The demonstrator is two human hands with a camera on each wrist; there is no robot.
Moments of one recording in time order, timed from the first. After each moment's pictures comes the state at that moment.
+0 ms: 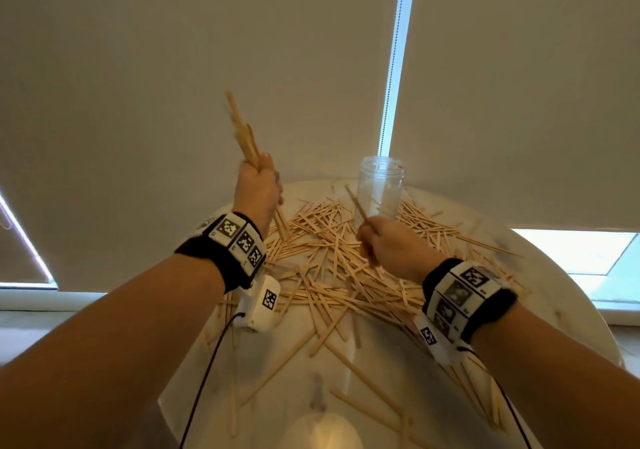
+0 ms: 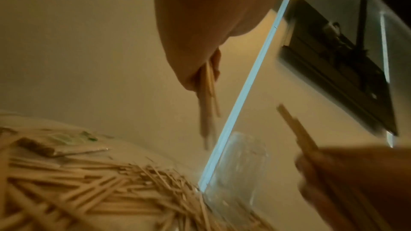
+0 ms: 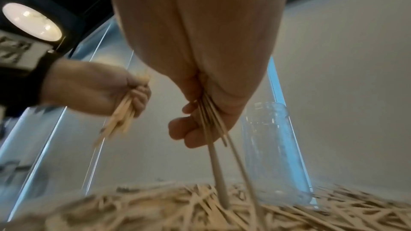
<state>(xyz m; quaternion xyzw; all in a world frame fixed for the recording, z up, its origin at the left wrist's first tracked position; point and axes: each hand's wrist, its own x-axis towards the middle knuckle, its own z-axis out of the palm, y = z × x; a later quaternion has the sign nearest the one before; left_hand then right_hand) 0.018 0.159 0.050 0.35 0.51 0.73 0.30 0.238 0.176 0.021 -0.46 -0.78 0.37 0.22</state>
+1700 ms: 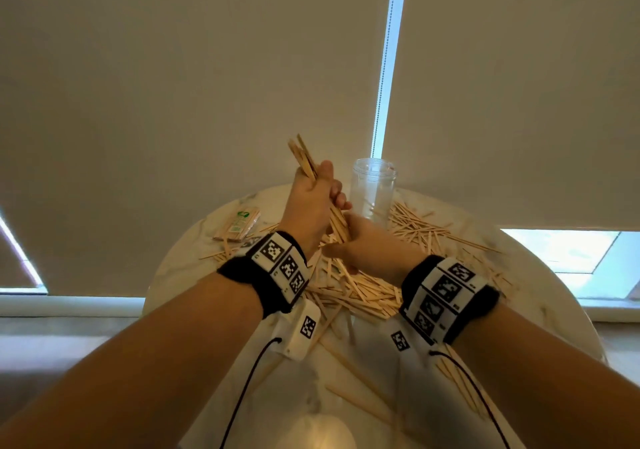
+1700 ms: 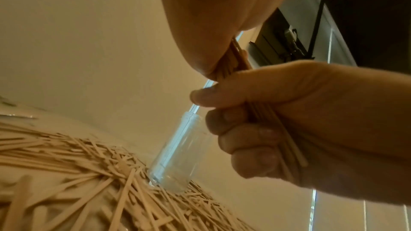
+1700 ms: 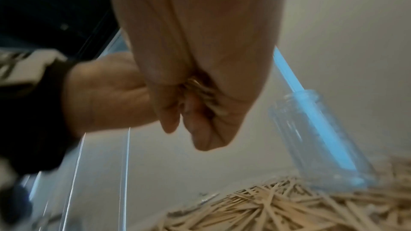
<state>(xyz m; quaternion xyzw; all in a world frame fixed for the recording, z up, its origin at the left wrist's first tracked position) 0.099 0.142 0.052 0.40 0.36 0.72 0.43 0.220 0.151 0.033 -0.42 -0.78 0.42 0.19</state>
